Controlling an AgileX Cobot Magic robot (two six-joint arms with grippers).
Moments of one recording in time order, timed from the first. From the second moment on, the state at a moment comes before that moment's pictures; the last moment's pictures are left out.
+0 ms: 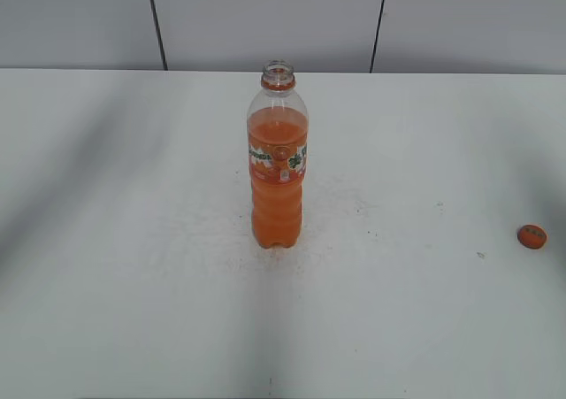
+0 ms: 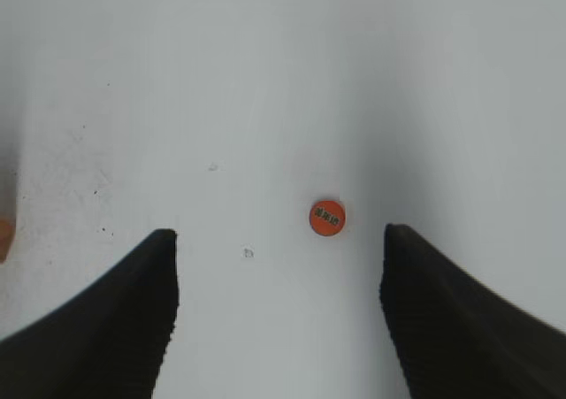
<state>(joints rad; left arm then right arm) -0.24 1.42 -1.14 1.82 -0.10 -1.49 -0.10 1.17 -1.01 0.19 0.83 -0.14</state>
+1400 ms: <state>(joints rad) -0.20 1.07 -0.90 0.07 1.09 -0.13 -0.10 0.88 -0.76 0.13 1.21 -0.16</state>
